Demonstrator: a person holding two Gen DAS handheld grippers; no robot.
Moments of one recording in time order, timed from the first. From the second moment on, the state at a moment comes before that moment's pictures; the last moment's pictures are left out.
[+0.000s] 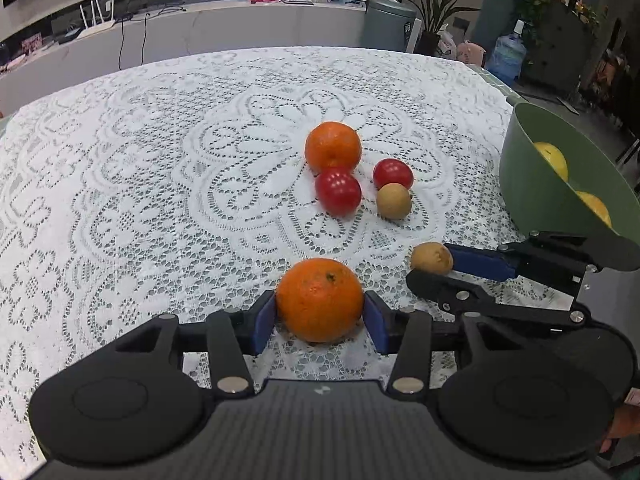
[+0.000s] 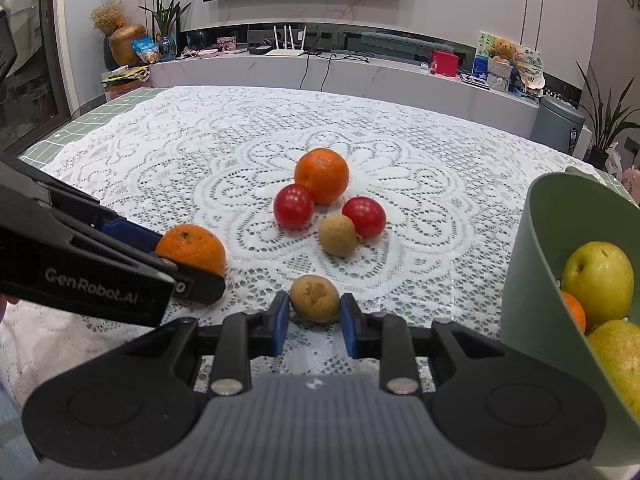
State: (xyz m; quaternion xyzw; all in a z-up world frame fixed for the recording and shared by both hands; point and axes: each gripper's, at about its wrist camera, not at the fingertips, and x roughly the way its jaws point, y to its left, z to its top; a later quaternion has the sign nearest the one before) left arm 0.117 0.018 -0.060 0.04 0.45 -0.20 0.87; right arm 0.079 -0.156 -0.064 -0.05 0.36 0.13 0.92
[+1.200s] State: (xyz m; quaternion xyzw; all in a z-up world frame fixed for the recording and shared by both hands) left arm 0.079 -0.103 0.044 0.06 0.39 -0.32 0.86; right arm 0.013 -0.289 0.058 -0.05 0.36 0.08 0.93
